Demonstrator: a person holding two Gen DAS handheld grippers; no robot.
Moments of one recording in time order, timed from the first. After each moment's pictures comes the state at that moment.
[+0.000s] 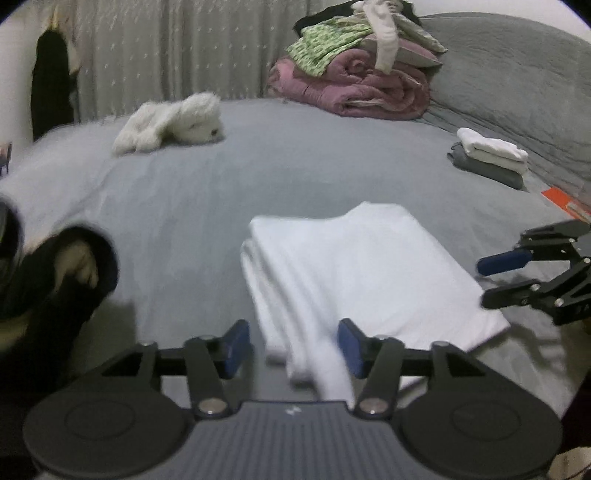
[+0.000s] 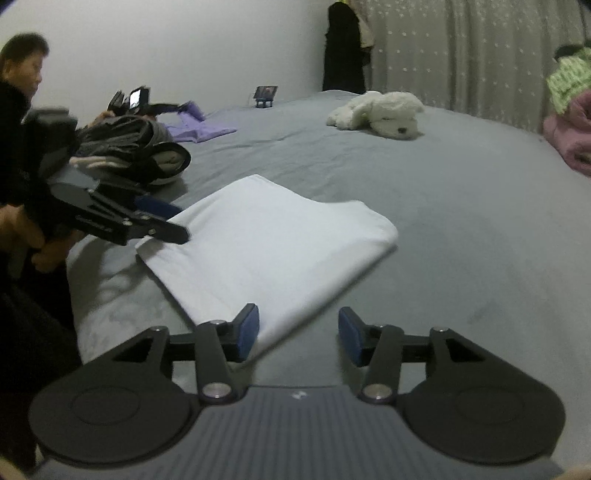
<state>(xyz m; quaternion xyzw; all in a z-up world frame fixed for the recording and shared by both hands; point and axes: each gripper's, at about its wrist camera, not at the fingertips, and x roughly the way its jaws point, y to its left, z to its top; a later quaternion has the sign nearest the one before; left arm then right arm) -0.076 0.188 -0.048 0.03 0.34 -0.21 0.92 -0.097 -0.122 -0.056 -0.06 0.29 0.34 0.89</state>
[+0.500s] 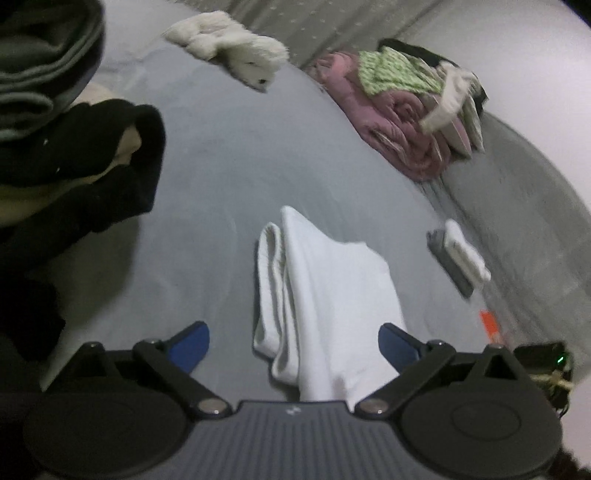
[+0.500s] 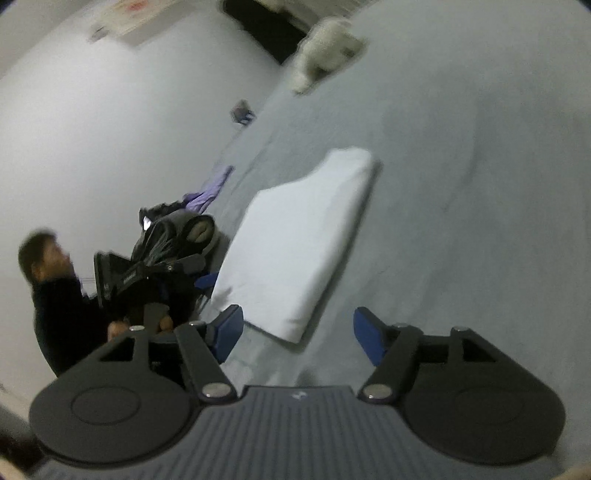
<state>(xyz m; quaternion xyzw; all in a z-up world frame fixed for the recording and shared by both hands) -0.036 0.240 -0.064 -0.27 0.41 -0.23 0.84 -0.065 -0.186 -0.069 0.29 0.44 0.37 0.77</state>
